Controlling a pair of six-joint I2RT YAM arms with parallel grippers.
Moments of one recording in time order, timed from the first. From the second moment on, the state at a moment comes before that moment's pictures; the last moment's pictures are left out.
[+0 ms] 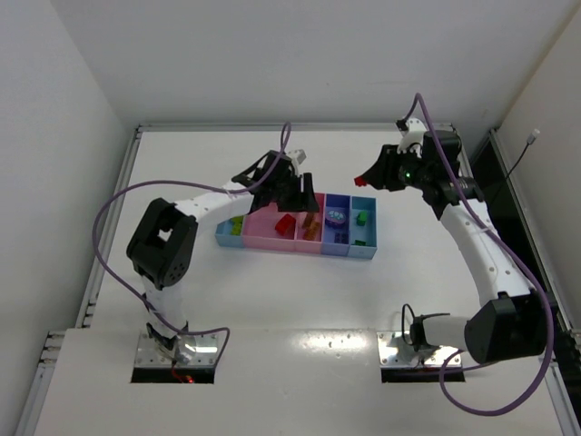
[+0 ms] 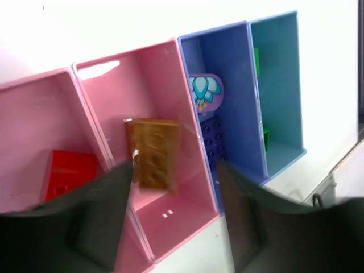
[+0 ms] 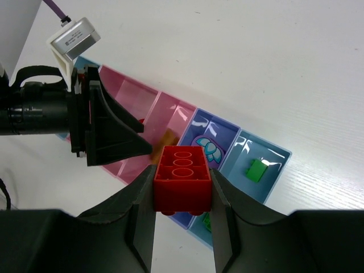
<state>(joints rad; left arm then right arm) -0.60 1.86 1.32 -0.19 0.28 -0.55 0.10 1.28 1.13 -0.39 -0.44 0.16</state>
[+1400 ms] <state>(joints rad) -0.01 1.45 1.37 -0.35 0.41 -0.32 0.59 1.92 1.51 -0.38 -0.50 0.02</state>
